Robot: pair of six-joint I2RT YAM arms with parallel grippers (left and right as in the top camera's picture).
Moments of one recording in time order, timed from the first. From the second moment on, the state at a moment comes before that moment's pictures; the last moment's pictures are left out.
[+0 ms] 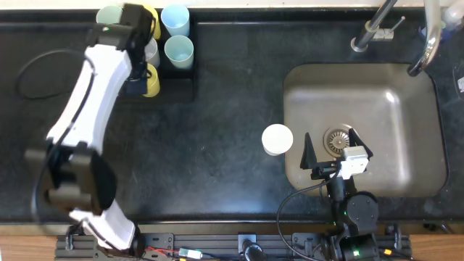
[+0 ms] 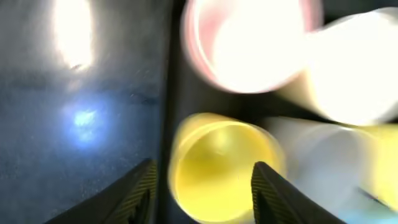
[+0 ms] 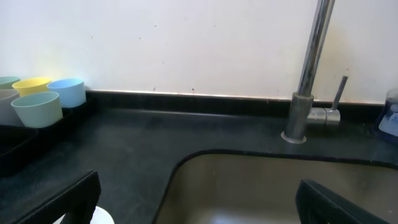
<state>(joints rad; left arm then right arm) -0.13 1.88 1.70 -1.20 -0.33 -1.83 0.19 0.02 0.02 -0.01 0.06 0.04</state>
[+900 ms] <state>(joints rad) -0.12 0.61 0.51 0.16 0.00 -0.07 0.19 0.02 0.02 -0.01 0.06 0.04</state>
